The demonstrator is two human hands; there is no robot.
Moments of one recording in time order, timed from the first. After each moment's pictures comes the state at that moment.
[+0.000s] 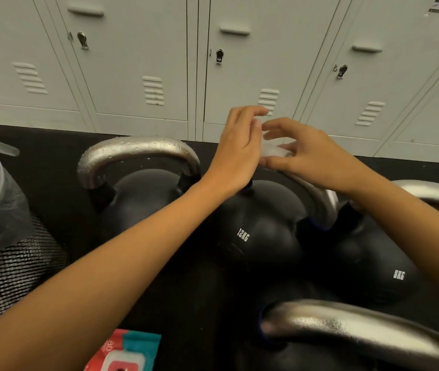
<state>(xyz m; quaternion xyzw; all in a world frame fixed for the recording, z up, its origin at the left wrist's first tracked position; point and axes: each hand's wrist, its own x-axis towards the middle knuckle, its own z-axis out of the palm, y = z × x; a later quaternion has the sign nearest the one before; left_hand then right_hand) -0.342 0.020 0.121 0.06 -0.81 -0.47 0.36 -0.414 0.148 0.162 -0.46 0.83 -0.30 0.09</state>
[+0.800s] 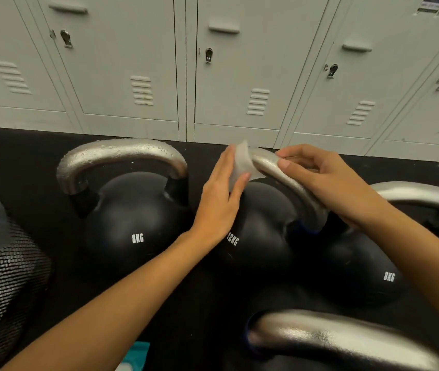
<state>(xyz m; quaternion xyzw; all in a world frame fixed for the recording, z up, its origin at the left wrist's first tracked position) -0.326 0.035 0.050 0.10 -0.80 -0.51 0.30 -0.410 0.190 0.142 -0.33 0.82 -0.44 0.16</state>
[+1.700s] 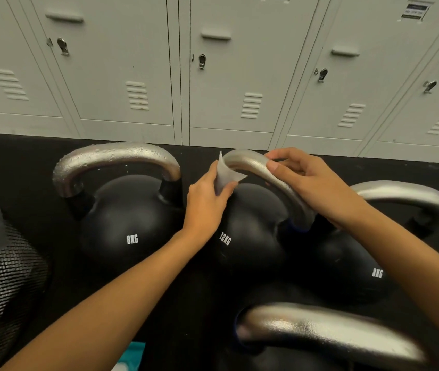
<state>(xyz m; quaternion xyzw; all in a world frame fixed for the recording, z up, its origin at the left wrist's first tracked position) -0.332 0.024 0.035 0.18 -0.82 -0.45 0.31 -0.412 0.192 0.137 -0.34 0.81 -0.45 0.17</state>
